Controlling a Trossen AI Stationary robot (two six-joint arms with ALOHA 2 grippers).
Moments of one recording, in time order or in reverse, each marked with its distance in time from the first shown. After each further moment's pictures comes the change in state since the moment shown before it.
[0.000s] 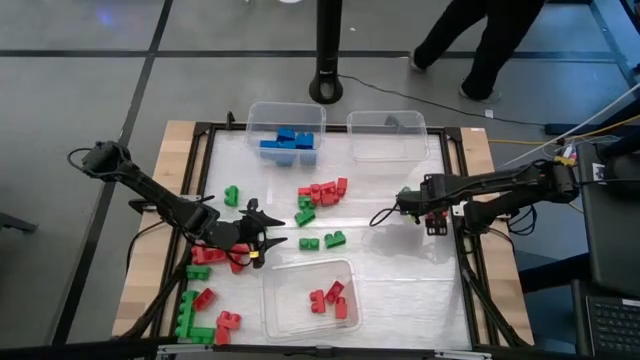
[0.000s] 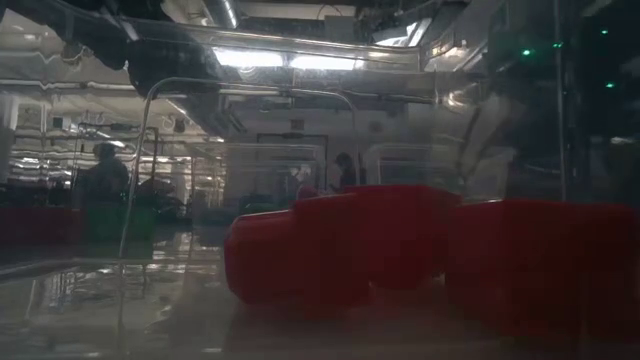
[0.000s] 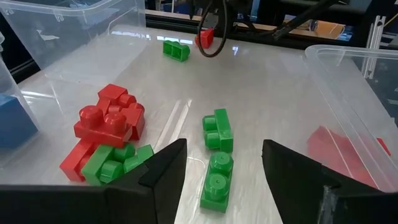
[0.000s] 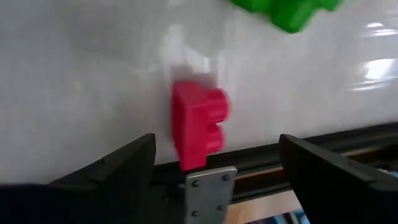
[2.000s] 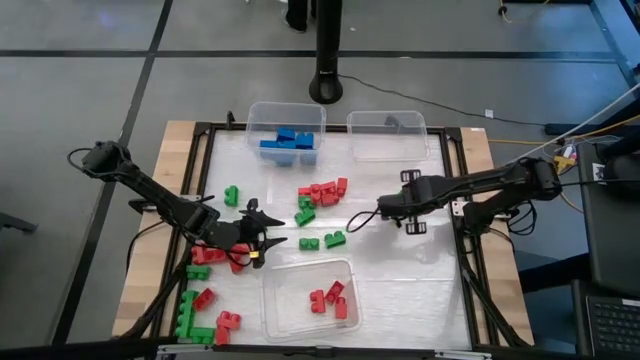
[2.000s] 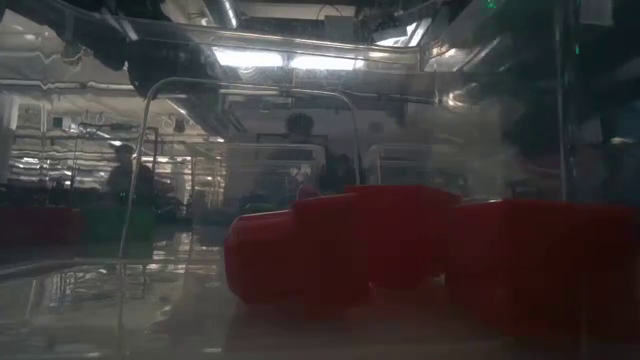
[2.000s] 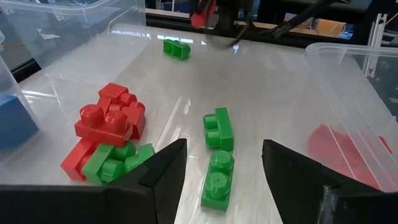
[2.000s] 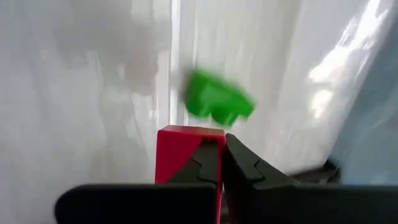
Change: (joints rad) left arm 0.000 0.000 0.000 -0.009 0.000 -0.001; right arm 0.110 0.174 0.302 0.010 0.125 -0.019
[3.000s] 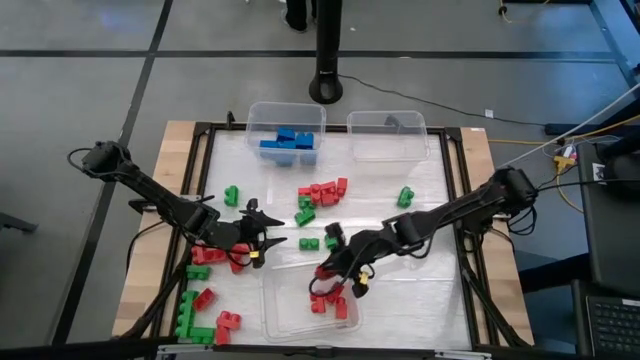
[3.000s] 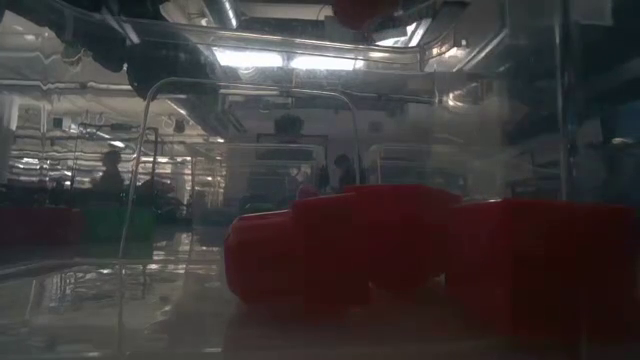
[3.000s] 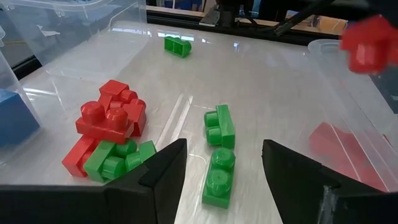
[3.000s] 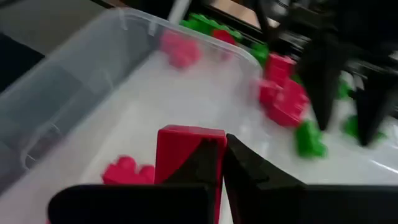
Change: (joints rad) left arm 0.000 -0.001 0.000 -0.011 0.000 -0.008; right arm 0.273 0.250 0.225 1.144 -0.333 -0.240
